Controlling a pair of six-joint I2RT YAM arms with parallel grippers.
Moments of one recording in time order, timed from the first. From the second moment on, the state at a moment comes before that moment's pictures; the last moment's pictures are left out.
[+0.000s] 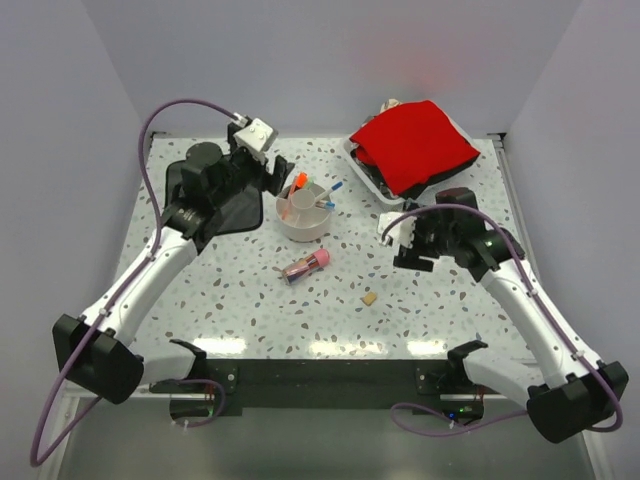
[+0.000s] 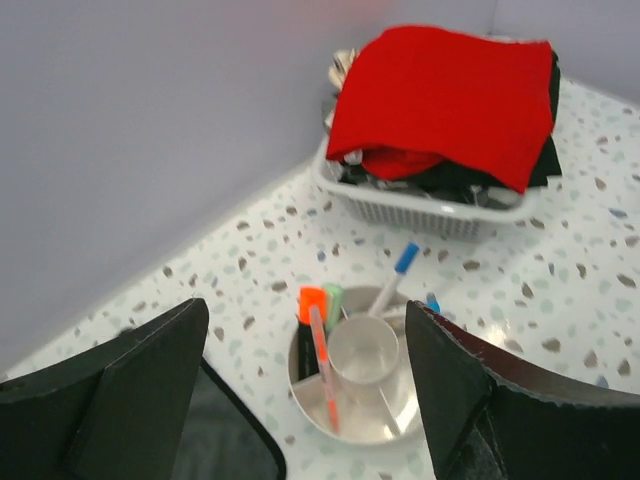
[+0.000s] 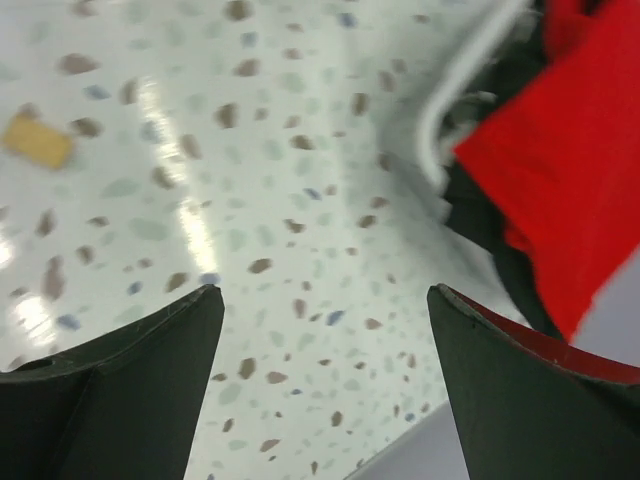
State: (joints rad) left arm -0.40 1.27 1.16 0.06 0.22 0.19; right arm 0.37 1.04 1.04 -0.75 -0.21 -1.00
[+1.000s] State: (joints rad) left arm -0.15 1.19 1.03 -0.26 0.29 0.18; right arm 0.64 1.69 1.12 -1.01 -0.39 -1.52
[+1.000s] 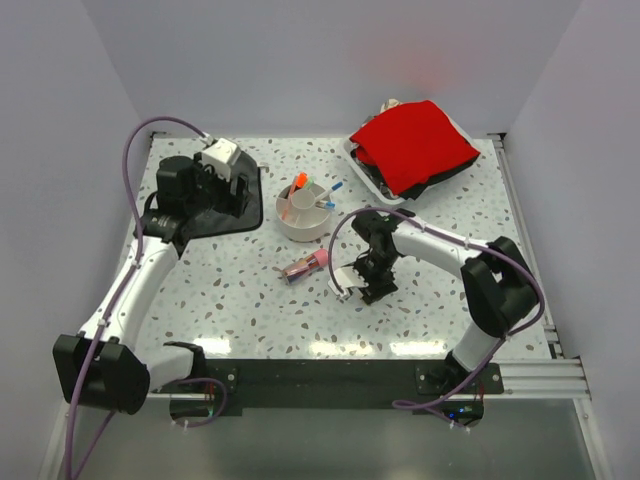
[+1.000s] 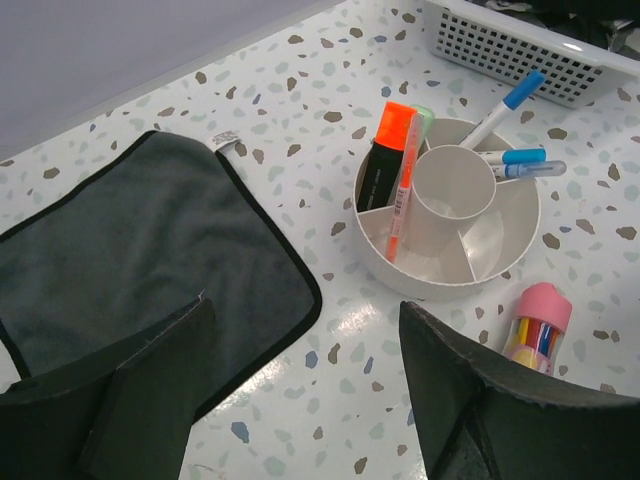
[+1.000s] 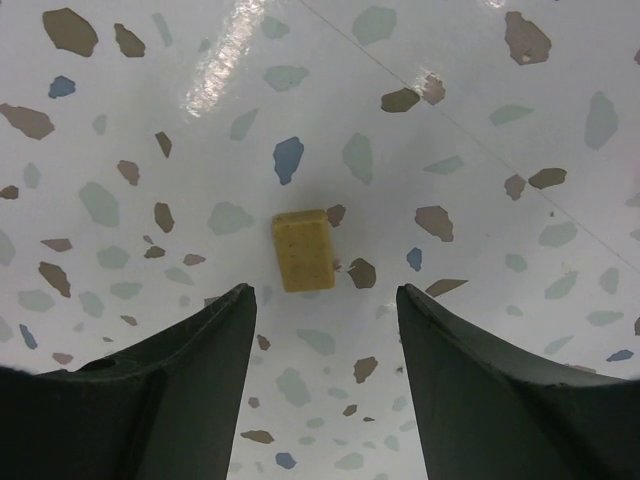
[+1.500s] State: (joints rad) left arm -0.12 1.18 1.01 -0.26 0.31 0.18; right arm 0.65 1.71 1.07 -0.94 -0.38 -1.52
